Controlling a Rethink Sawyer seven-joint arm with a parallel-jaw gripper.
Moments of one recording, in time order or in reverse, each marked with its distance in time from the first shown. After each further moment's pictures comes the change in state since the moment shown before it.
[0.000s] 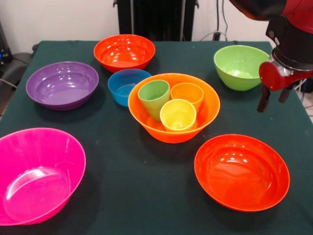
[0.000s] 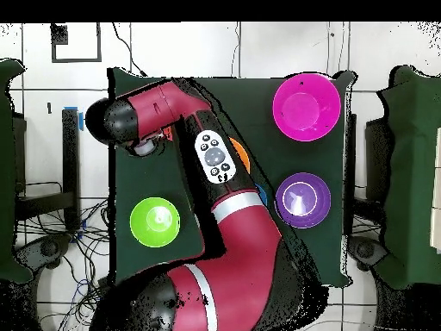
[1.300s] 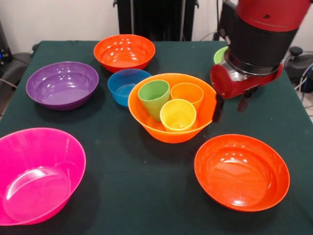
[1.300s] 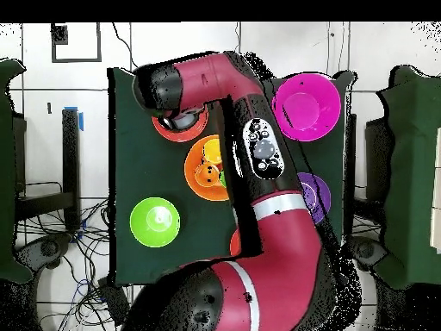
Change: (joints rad) arm -0.105 0.000 0.001 -0.138 -0.016 0.099 -0.167
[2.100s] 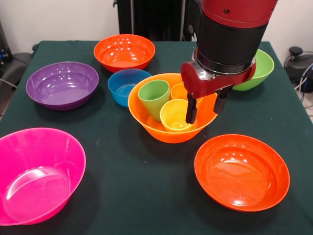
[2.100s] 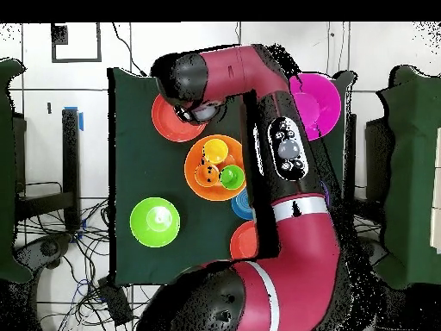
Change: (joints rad) arm -0.040 0.000 0.002 -0.052 0.000 0.045 -0.050
